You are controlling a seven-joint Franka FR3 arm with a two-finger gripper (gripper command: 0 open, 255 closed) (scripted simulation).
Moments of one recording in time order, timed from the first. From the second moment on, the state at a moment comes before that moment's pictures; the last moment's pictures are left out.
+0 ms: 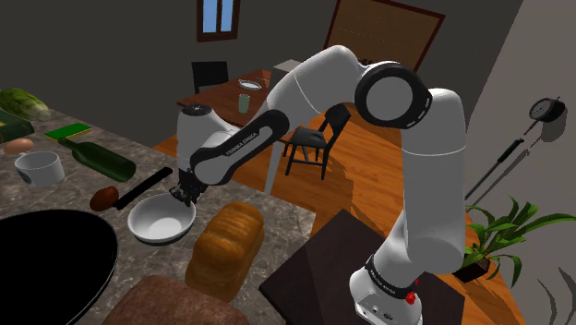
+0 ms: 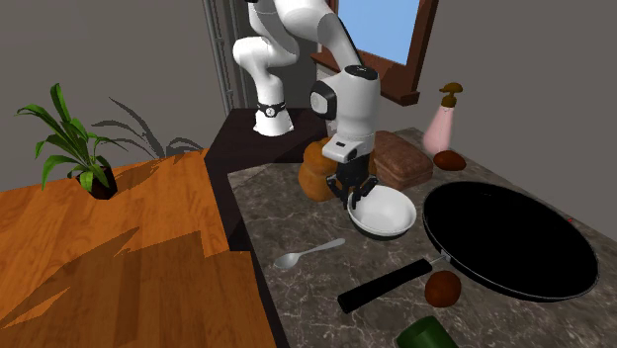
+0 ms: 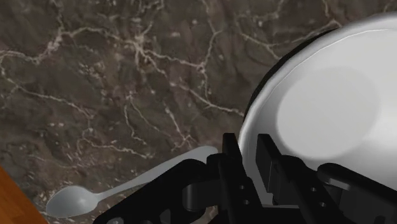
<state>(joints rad) 0.22 0.52 0.22 -1.94 -0.23 2.52 0.56</state>
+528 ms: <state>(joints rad) 0.22 0.50 0.22 -1.94 -0.22 2.51 0.56</state>
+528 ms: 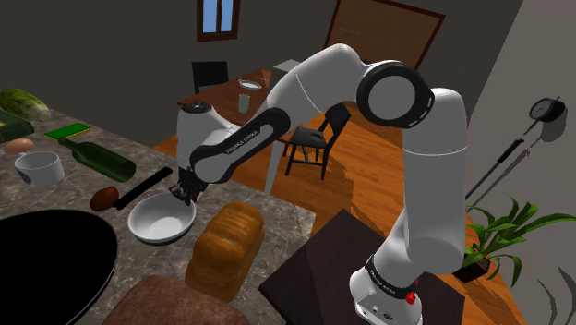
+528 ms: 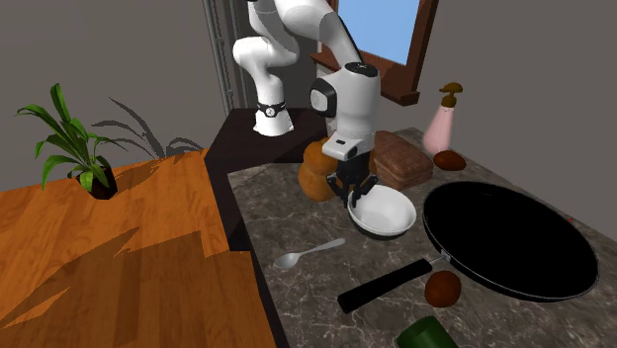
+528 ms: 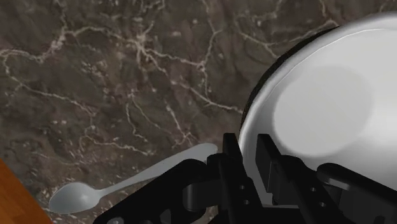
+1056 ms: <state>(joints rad) 0.21 0.43 0.24 -1.93 -0.19 2.43 0.54</state>
